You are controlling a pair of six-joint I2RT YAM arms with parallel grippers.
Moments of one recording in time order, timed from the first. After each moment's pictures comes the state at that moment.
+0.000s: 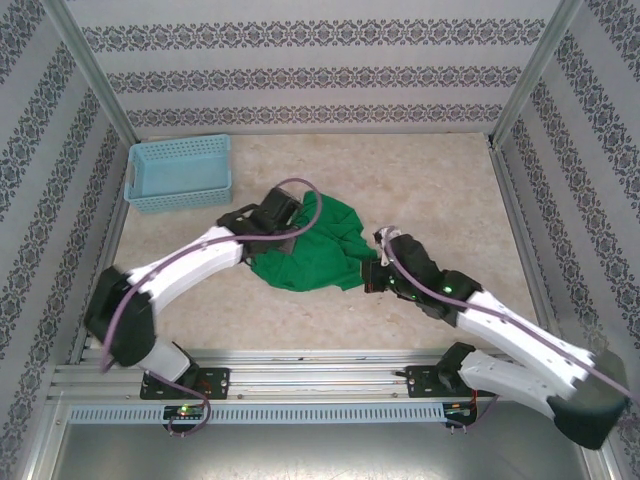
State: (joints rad) left arm -0.64 1.46 1.16 -0.60 -0.21 -0.28; right arm 0.75 0.87 0.69 -0.44 0.03 0.56
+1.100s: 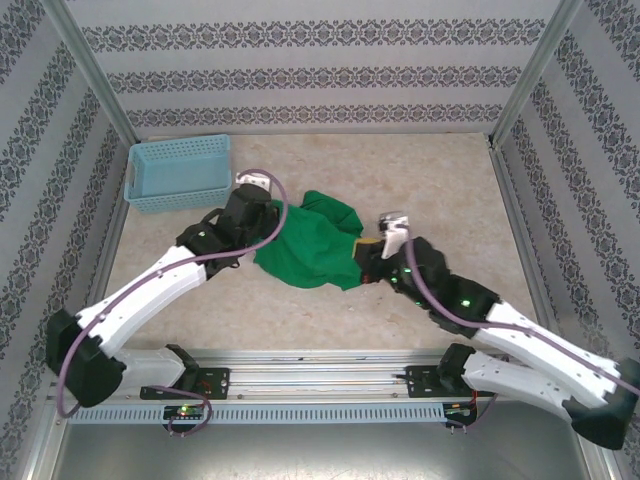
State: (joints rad) left arm -0.63 1.23 1.10 -0.48 -0.37 -0.34; right arm 0.89 0.79 0.78 -0.32 0.22 0.52
